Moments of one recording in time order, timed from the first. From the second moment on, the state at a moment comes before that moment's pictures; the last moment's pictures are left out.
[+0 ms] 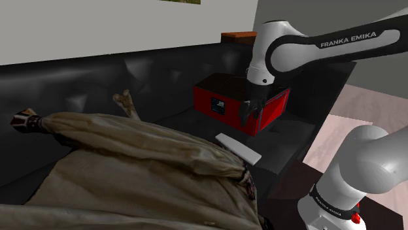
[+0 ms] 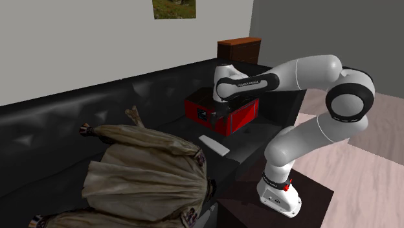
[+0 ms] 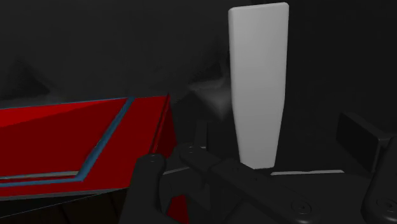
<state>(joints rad) 0.01 -0.66 0.11 -2.62 0.13 1.94 0.09</state>
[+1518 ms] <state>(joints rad) 0.02 -0.36 0.22 -2.75 0.11 2.38 0.17</state>
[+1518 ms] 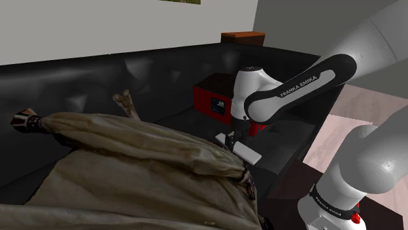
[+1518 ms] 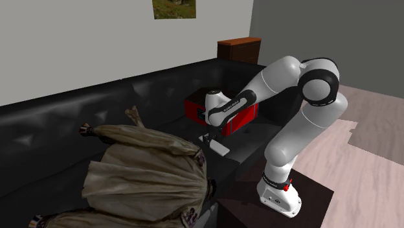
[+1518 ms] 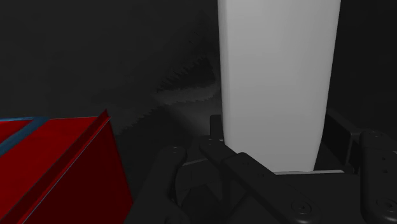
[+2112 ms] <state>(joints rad) 0.02 -0.42 0.21 -2.72 0.11 2.30 0.16</state>
